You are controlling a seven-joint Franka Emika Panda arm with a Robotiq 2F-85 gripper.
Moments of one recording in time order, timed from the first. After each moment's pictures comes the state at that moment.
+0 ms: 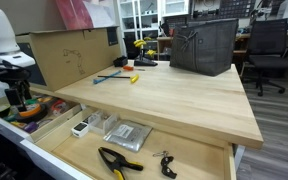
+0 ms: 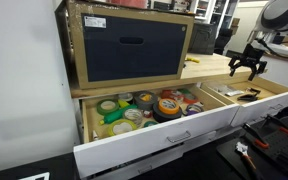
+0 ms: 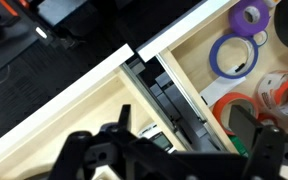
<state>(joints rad) -0.08 -0.33 -0.04 -2.76 0.15 2.40 0.40</state>
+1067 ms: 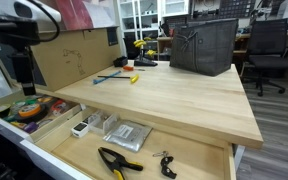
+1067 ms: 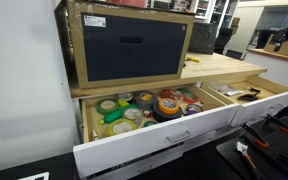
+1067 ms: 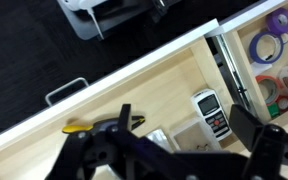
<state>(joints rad) -0.29 -0.30 -0.36 -2.32 0.00 1.85 -0.16</state>
